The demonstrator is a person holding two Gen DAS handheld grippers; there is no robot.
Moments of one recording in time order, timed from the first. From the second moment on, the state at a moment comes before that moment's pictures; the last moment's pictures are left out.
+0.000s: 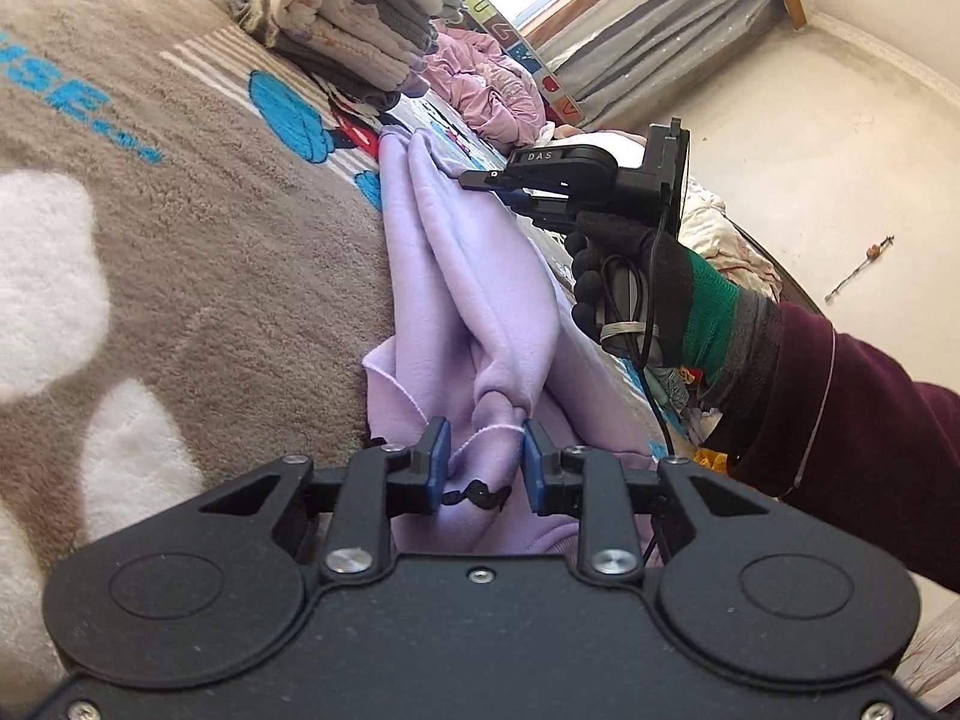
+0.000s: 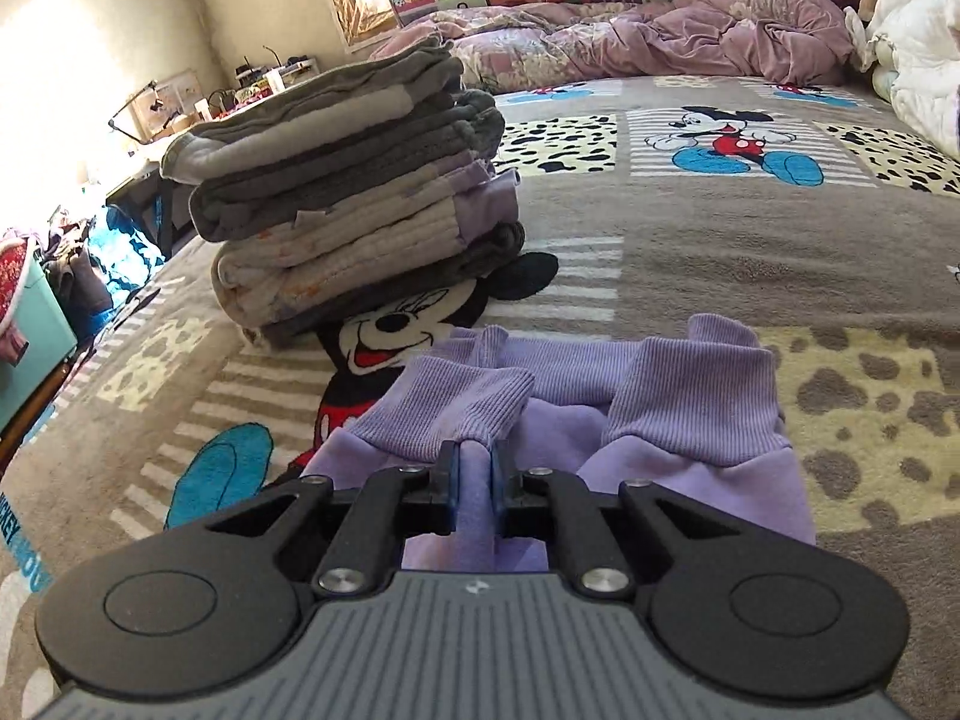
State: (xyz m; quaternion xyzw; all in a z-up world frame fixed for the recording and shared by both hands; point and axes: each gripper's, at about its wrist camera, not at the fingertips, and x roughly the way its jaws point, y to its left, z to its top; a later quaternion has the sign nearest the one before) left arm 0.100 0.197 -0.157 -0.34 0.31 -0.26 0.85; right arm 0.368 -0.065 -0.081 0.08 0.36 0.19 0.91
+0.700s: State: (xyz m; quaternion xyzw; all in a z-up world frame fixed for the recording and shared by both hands) left arm 0.091 0.147 -0.106 -0.18 0.22 -0.26 0.93; right arm 0.213 -0.085 -0.044 0.06 0.29 0.33 0.90
